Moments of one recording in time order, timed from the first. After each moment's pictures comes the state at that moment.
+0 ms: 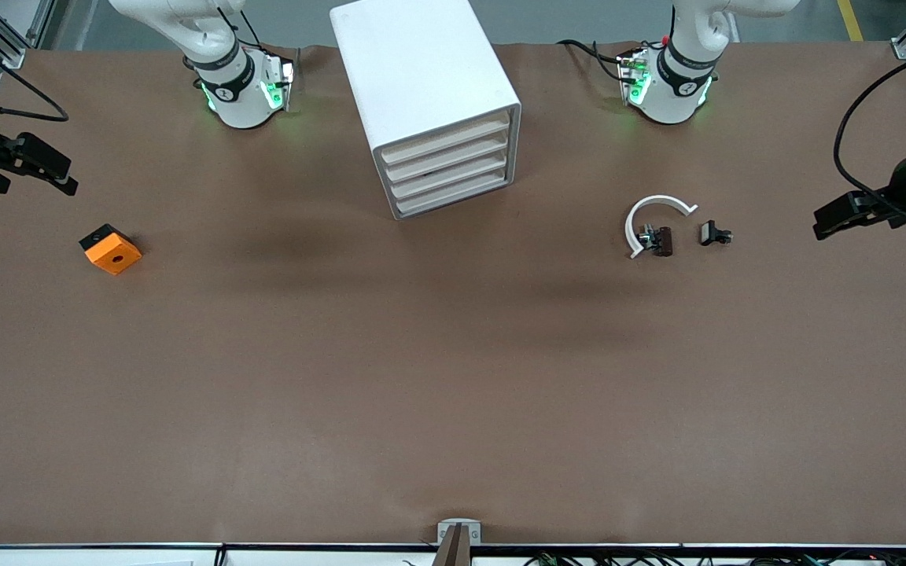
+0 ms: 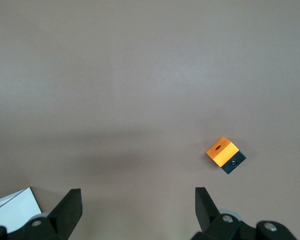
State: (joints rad) left arm -0.27 0.14 0.22 -1.39 0.03 1.46 -0.15; right arm 0.03 -0.15 -0.07 -1.73 0.00 1.60 0.02
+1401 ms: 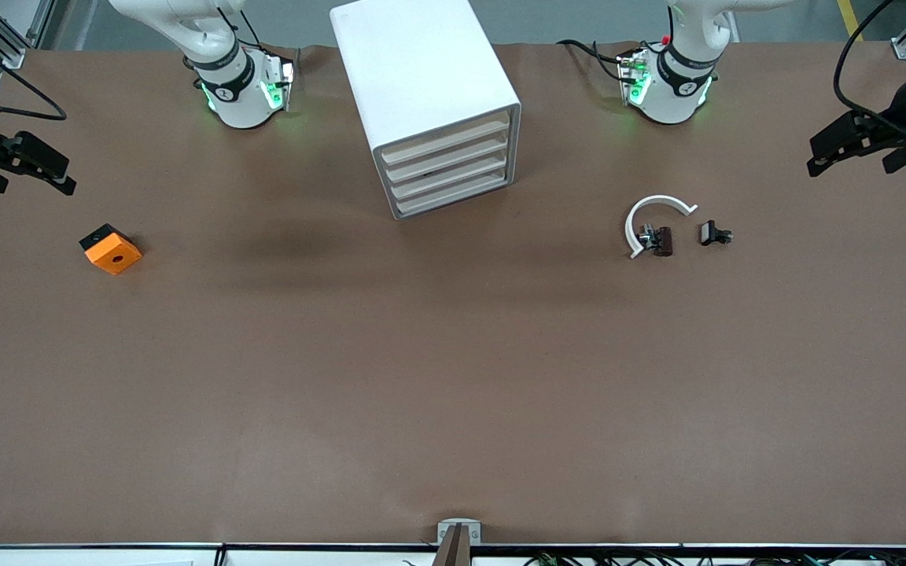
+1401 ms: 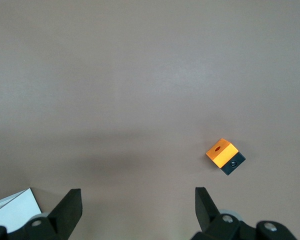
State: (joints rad) left arm -0.01 -0.08 -0.05 -1.55 0.01 1.43 -0.09; right arm 0.03 -0.15 -0.07 -1.72 0.00 1.60 0.02
